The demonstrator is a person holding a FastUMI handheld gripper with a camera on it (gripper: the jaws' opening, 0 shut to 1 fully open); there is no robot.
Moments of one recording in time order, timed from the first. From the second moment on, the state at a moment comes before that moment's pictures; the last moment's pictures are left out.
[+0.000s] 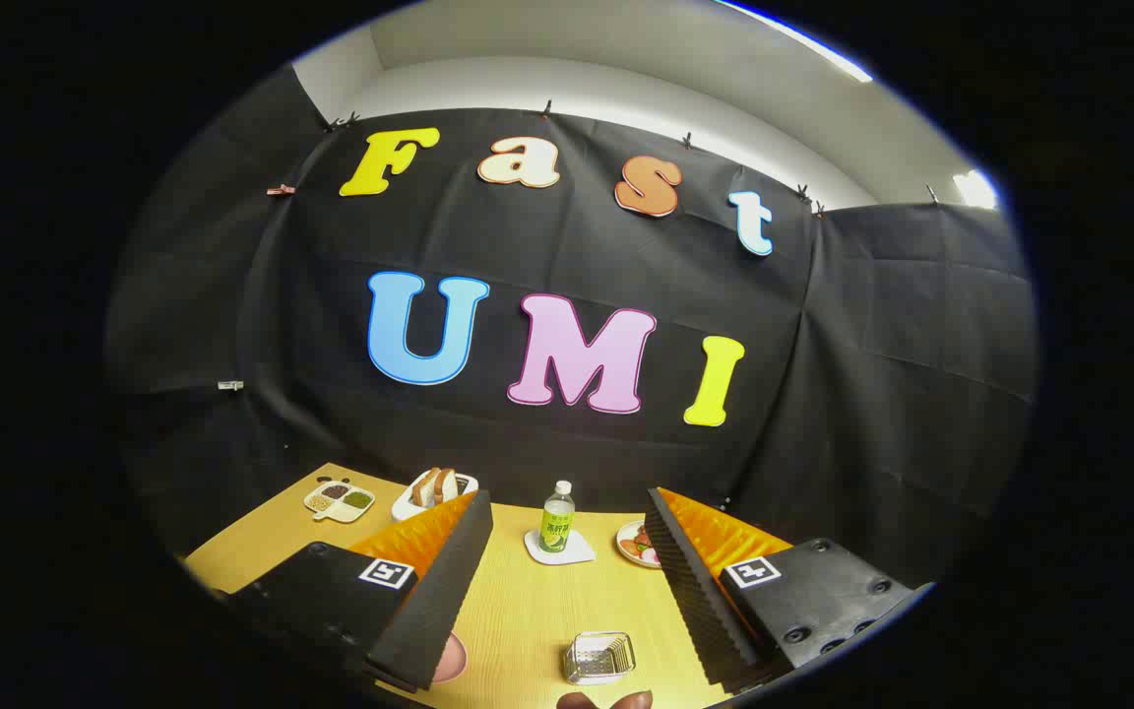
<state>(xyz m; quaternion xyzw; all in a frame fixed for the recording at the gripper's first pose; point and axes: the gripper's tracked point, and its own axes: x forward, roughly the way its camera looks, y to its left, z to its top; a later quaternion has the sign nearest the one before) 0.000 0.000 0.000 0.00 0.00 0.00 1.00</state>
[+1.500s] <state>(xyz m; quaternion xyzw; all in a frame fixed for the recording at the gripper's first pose) 0.001 0.076 -0.074 0.00 0.14 0.13 0.98</state>
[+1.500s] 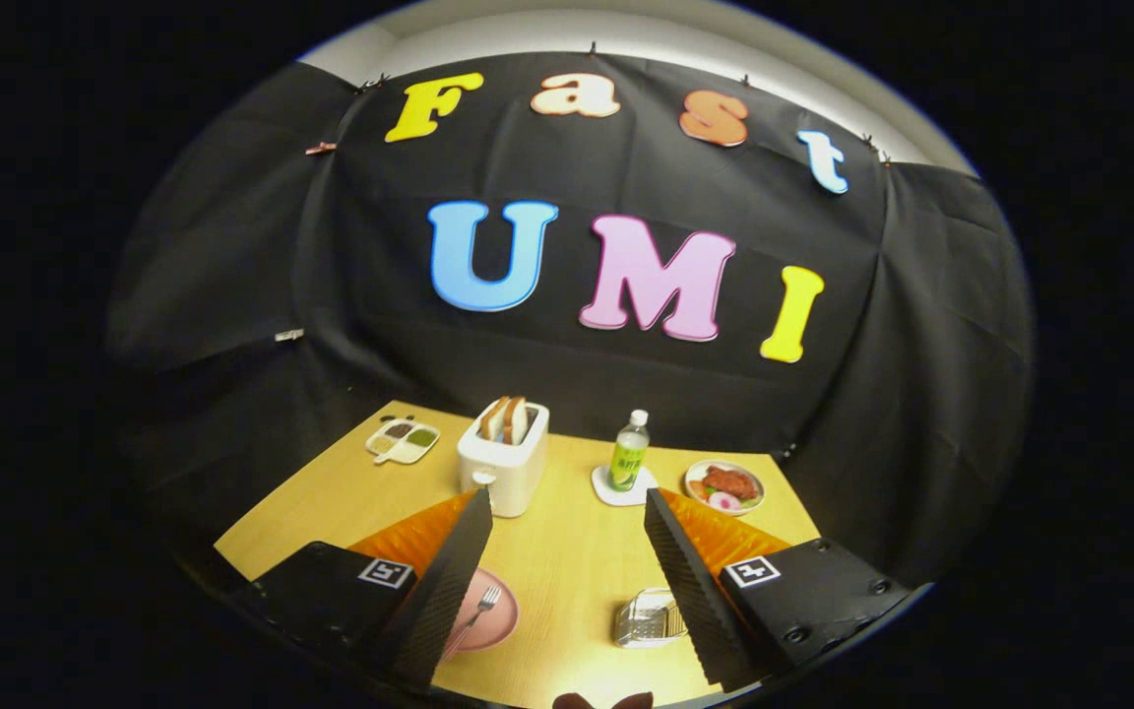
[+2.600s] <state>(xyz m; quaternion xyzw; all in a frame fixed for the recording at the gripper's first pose) -0.041 0.202 -0.372 0.02 0.55 0.19 0.81</state>
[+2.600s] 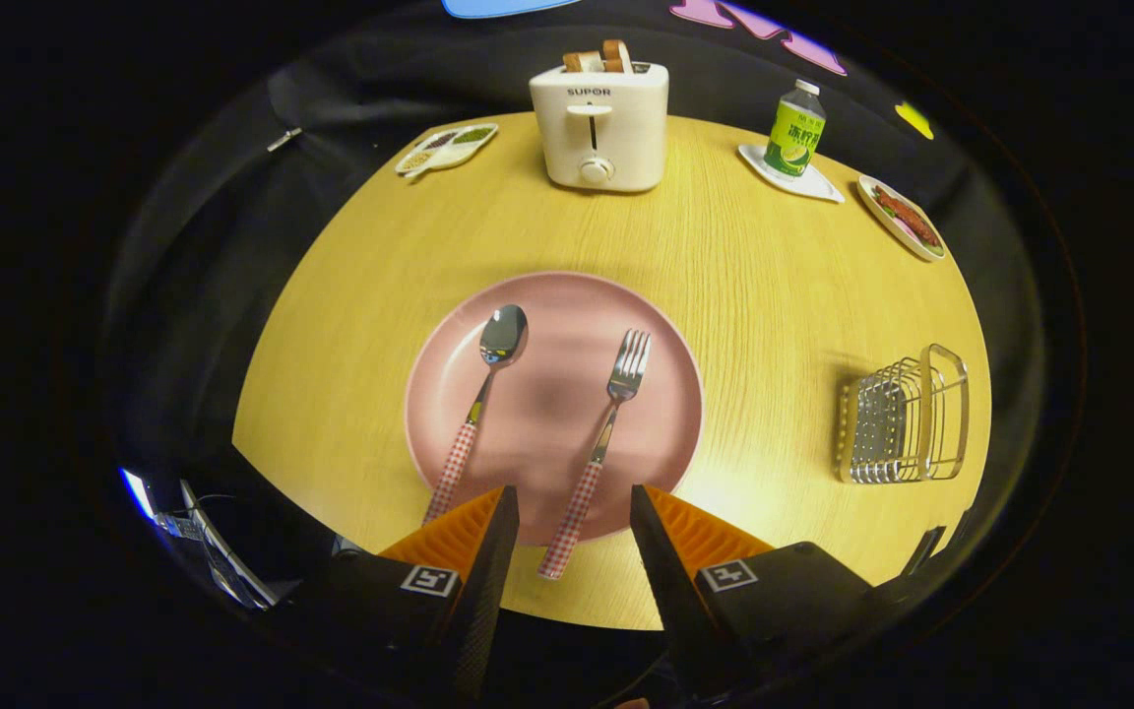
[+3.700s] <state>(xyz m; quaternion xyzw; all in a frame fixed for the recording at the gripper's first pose) -0.033 0.202 -0.386 0.05 0.60 0.16 0.78</state>
